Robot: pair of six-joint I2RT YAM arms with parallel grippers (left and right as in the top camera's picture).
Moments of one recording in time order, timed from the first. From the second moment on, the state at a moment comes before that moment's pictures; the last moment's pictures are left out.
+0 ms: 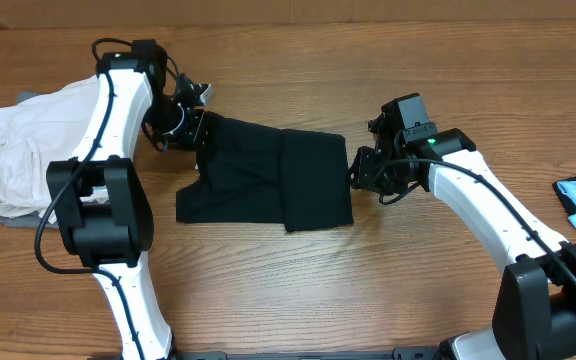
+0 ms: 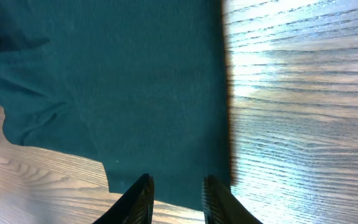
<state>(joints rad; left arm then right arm) 0.03 2.21 1.84 -1.24 0.42 0.29 0.29 1.67 1.17 -0.75 -0.36 0.46</state>
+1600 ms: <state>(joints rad) 0.12 2.21 1.62 -1.09 0.56 0.27 0.29 1.67 1.17 -0.77 -0.36 0.46</state>
